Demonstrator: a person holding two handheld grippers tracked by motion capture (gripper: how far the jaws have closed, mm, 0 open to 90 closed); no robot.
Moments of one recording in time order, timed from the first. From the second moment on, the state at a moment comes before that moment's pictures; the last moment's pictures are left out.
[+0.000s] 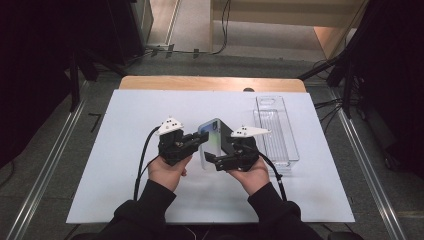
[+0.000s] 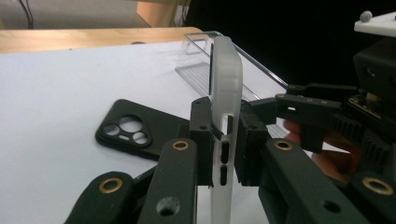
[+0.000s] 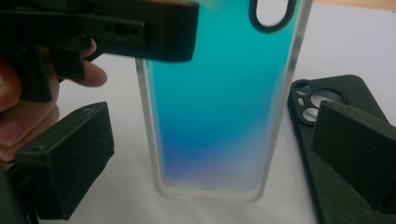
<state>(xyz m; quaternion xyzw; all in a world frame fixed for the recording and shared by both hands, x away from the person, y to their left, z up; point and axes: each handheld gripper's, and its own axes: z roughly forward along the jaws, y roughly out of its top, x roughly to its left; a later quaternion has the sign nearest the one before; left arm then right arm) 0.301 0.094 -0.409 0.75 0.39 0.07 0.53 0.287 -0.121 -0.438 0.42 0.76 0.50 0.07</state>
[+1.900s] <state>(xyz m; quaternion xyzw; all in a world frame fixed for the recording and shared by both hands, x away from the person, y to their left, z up) 0.297 0.110 -0.397 0.77 0.38 0.00 0.52 0.297 -0.146 -0.445 0.47 0.74 0.47 0.10</state>
